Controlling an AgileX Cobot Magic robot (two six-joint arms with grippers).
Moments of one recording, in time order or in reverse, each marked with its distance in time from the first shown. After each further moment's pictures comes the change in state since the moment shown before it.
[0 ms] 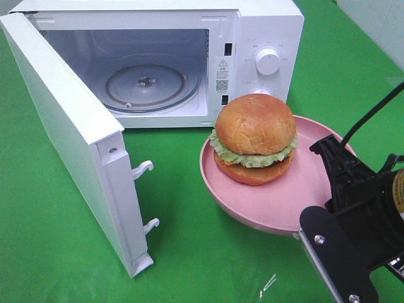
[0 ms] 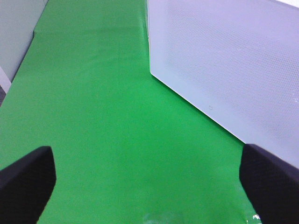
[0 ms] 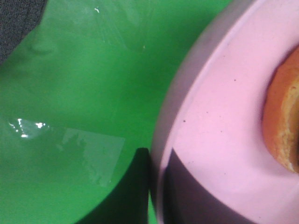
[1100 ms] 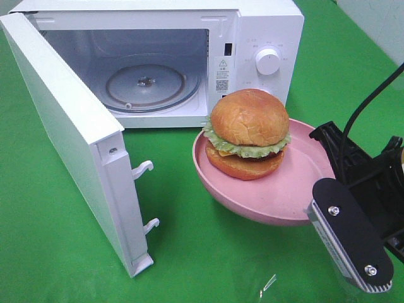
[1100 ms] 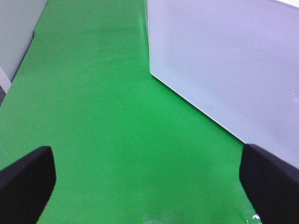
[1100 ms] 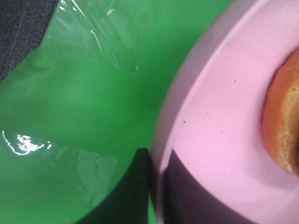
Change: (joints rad) left arm 0.000 0.000 0.000 0.000 0.000 0.000; right arm -0.201 0.004 -0.047 0.427 -0.034 -0.538
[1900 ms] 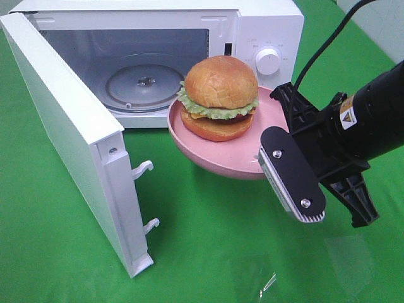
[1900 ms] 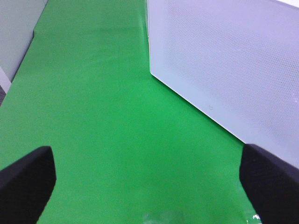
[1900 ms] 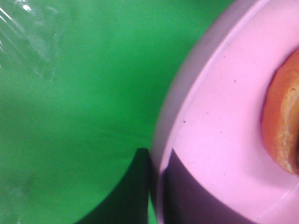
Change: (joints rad) left arm 0.000 0.000 0.000 0.000 0.000 0.000; right arm -0.002 0.203 -0.194 -0.035 -0.063 0.003
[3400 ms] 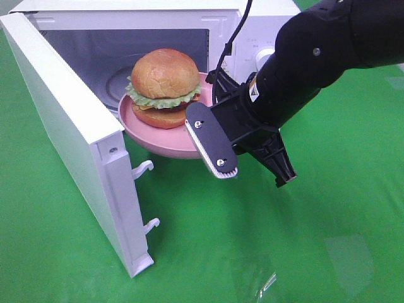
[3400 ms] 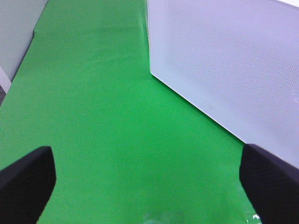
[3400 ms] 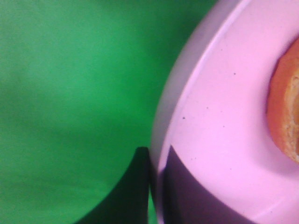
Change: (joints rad) left arm 0.000 0.000 0.000 0.000 0.000 0.000; right arm 0.060 0.329 -0.330 -0.056 0.033 0.053
